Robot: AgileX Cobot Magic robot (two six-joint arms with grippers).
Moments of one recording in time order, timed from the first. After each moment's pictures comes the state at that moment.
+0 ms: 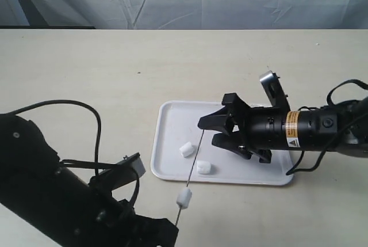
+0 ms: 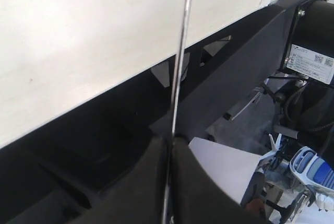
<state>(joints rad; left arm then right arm) -0.79 1.46 -0.54 -1.20 0.81 0.30 0.31 1.89 -0.56 -1.05 -0.92 1.75</state>
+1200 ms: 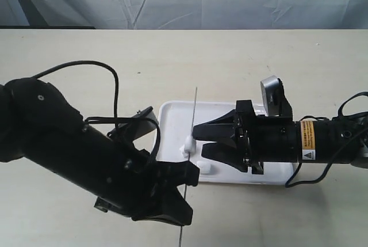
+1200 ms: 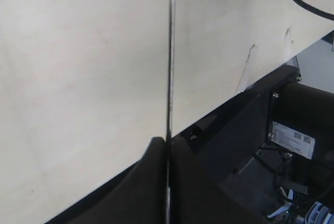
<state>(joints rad) -0.76 1.53 -0.68 -1.17 0.70 0.29 0.25 1.89 -0.51 -1.20 -1.21 1.75</state>
